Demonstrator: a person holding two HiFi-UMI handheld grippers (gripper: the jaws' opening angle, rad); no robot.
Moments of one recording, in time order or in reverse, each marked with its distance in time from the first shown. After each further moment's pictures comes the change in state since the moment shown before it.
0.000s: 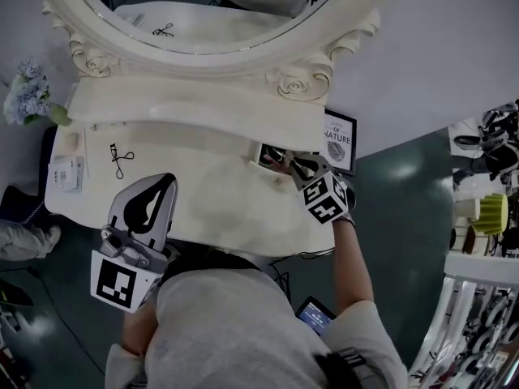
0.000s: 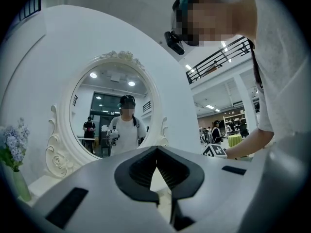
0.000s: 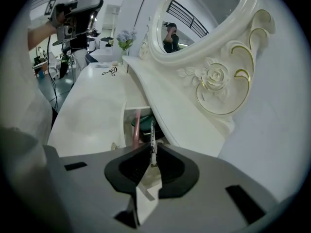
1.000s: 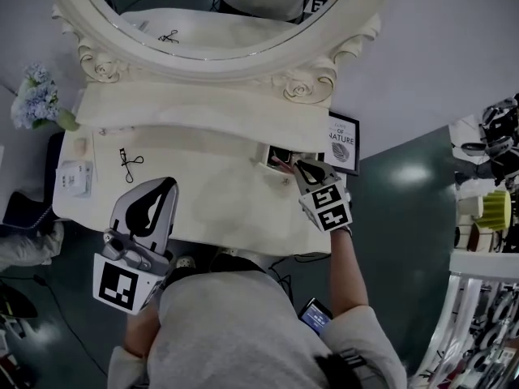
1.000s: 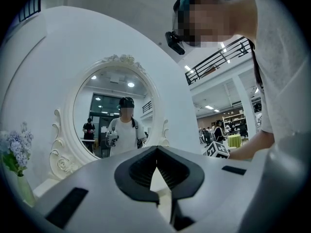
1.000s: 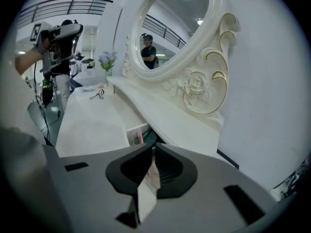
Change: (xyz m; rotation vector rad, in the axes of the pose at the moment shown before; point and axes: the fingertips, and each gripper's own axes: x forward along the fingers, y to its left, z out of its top) left arm -0.021 0.012 0.007 0.010 -0.011 -0.007; right arm -0.020 0.007 0.024 0.261 -0.160 -0.076
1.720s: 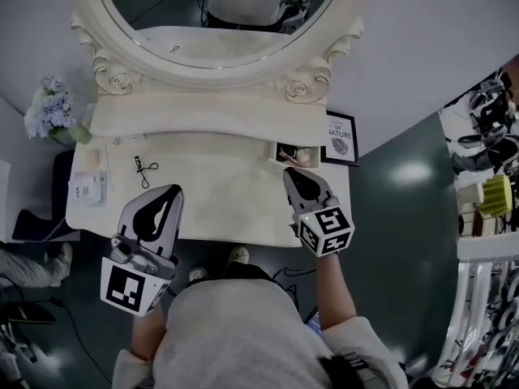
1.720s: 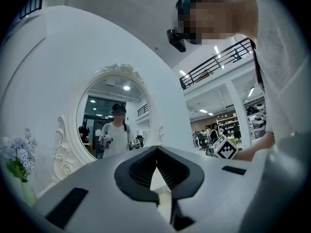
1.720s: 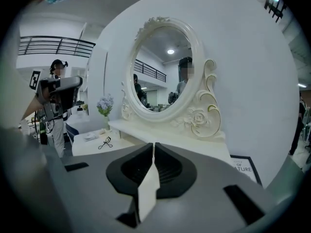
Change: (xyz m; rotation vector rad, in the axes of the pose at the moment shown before) left arm -0.050 0.010 0.025 -0.012 -0.093 -0.031; right arm -0.070 0.077 0.078 0.284 -0.397 -0.065
